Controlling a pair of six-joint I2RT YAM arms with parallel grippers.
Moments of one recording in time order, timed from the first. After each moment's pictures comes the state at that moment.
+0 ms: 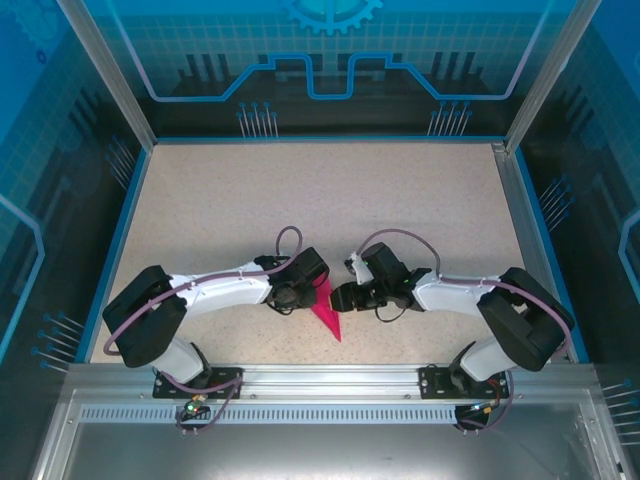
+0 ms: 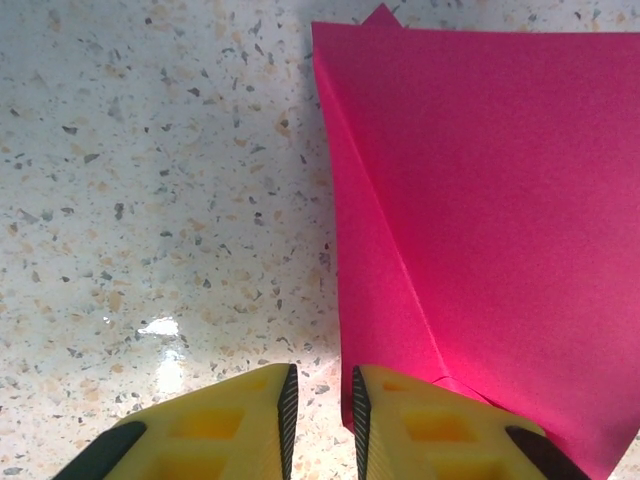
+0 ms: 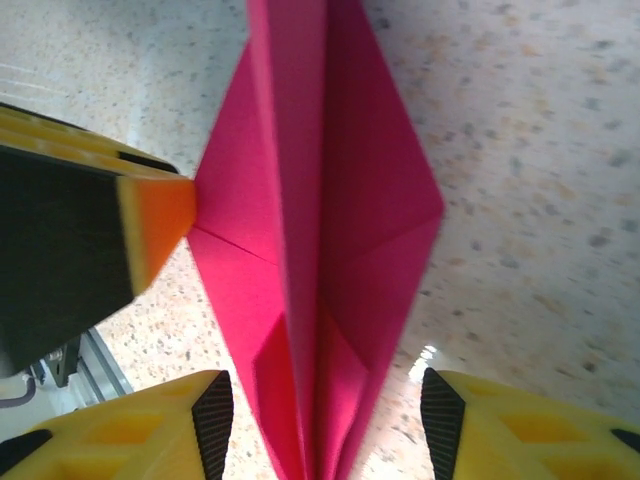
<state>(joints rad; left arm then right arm) -0.86 1.55 0.87 -0.60 -0.11 -1.03 0.73 1.49 0.59 -0.01 -0.48 0.60</state>
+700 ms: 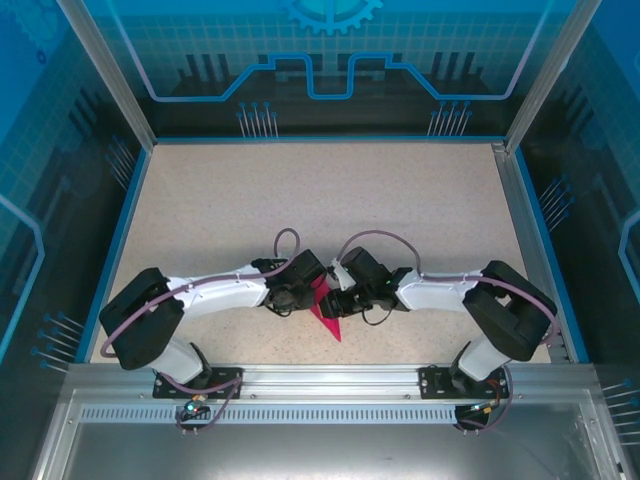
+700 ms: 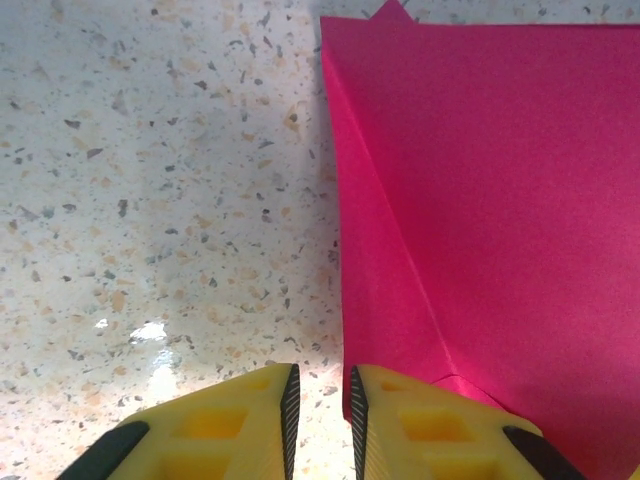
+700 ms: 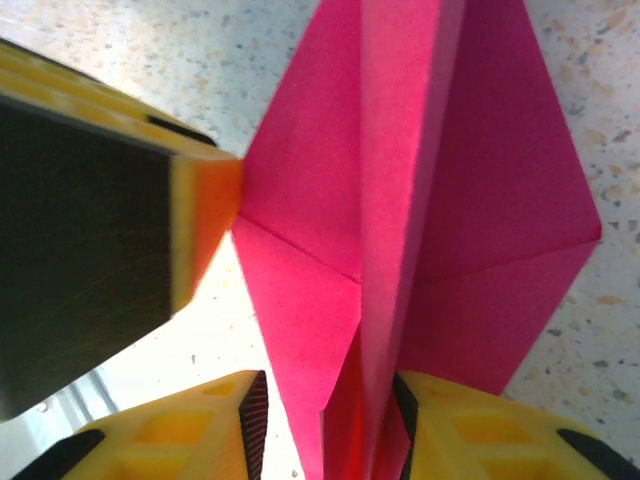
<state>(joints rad) -0.86 1.52 0.82 -0.57 -0.11 -1.03 0.85 1.59 0.69 -0.08 -0.39 0.57</state>
